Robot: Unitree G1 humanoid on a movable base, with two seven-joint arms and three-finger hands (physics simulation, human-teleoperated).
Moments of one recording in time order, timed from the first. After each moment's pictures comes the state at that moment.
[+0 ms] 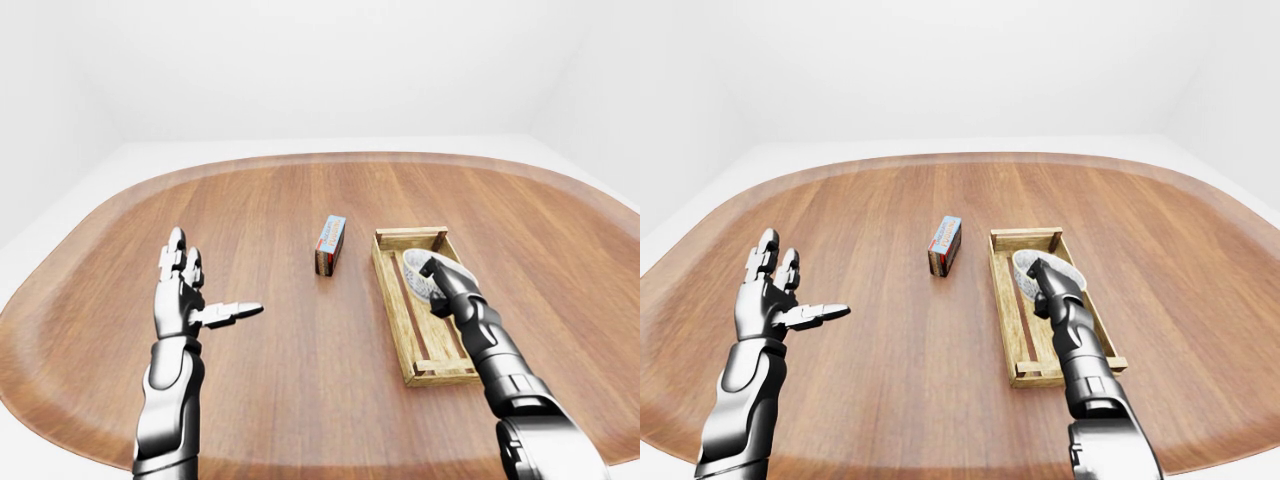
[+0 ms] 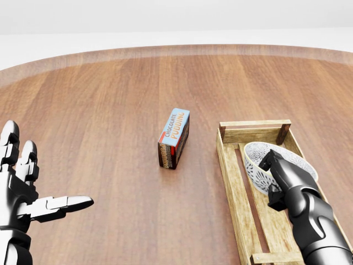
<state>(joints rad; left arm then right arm) -0.03 0.09 0.23 -0.17 -0.17 0.09 -0.01 -0.51 -0.32 -0.05 0.81 -0.83 0.09 0.09</state>
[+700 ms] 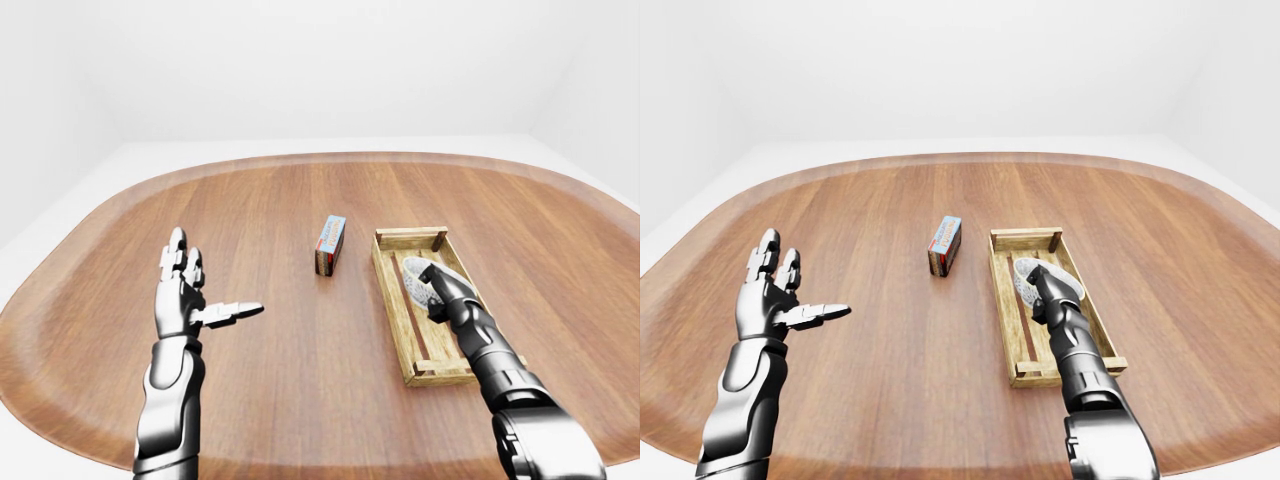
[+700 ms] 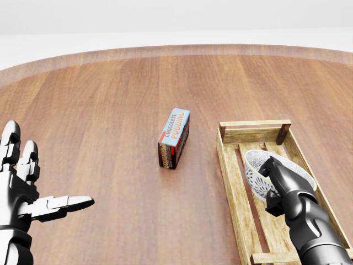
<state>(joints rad) -0.03 0.09 0.22 -0.17 -0.17 0.09 -0.01 -0.55 -0.32 -0.02 0.95 -0.77 0.09 0.03</state>
